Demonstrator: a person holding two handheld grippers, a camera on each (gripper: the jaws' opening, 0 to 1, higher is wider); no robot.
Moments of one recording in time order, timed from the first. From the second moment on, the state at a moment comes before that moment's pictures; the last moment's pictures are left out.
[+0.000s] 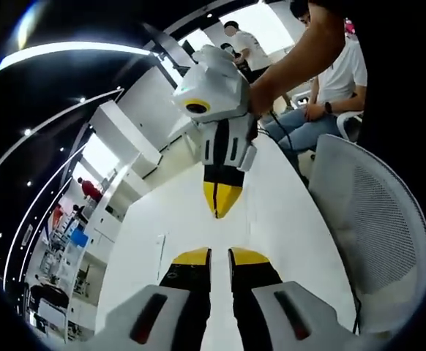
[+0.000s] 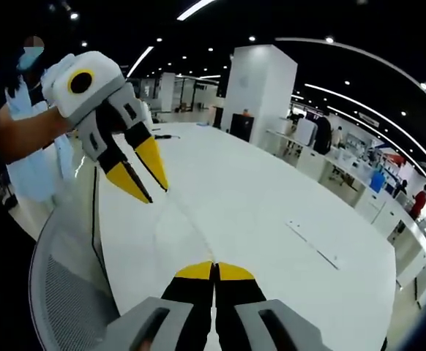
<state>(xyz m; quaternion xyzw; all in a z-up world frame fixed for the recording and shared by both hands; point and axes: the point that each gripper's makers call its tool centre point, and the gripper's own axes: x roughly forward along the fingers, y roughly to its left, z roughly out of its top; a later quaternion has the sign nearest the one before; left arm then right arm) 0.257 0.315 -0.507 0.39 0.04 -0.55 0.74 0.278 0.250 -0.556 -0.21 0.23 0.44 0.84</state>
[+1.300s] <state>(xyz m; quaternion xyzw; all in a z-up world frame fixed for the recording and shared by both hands) 0.267 0.328 -0.534 0.42 0.06 -0.54 0.72 0.263 0.245 -0.555 -0.23 0.22 0.46 0.83</state>
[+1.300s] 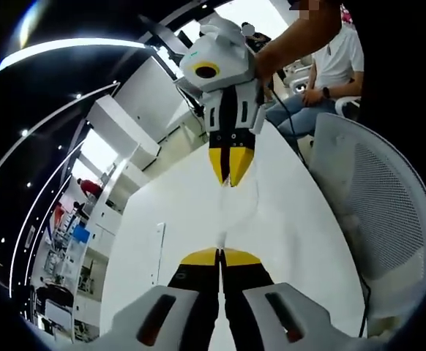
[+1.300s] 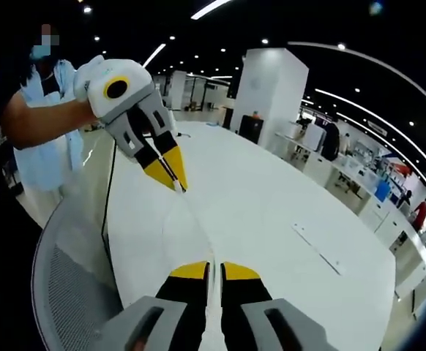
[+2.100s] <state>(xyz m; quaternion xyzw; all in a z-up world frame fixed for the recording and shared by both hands) 0.272 0.338 -0.521 0.41 0.06 -0.54 0.73 0.250 0.197 -0.560 -0.23 0.23 0.43 0.84</state>
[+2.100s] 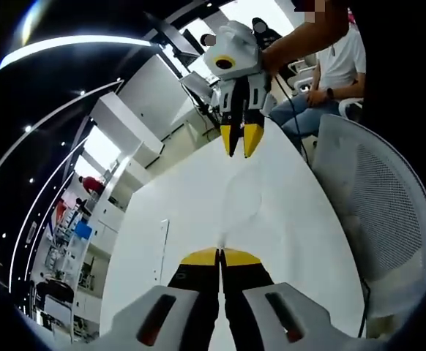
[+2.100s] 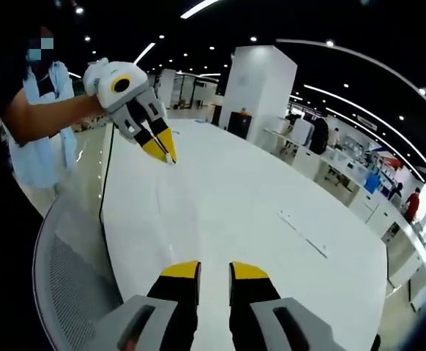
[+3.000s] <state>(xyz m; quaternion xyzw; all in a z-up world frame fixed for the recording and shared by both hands) 0.262 0.333 -0.492 0.38 0.04 -0.54 0.75 0.261 0.217 -0.637 -0.20 0.22 0.43 0.85</state>
